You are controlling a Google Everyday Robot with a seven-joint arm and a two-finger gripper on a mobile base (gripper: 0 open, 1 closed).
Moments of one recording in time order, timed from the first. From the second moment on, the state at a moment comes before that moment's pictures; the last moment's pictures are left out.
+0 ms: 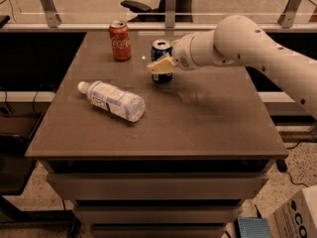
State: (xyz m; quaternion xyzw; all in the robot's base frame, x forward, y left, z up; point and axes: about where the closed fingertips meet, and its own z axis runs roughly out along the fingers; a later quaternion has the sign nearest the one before) arm 0.701 -0.017 0.870 -0.46 0.73 0.14 0.49
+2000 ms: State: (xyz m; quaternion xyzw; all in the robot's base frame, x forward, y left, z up) arm 0.686 -0.013 0.929 -0.52 0.73 0.06 0.45
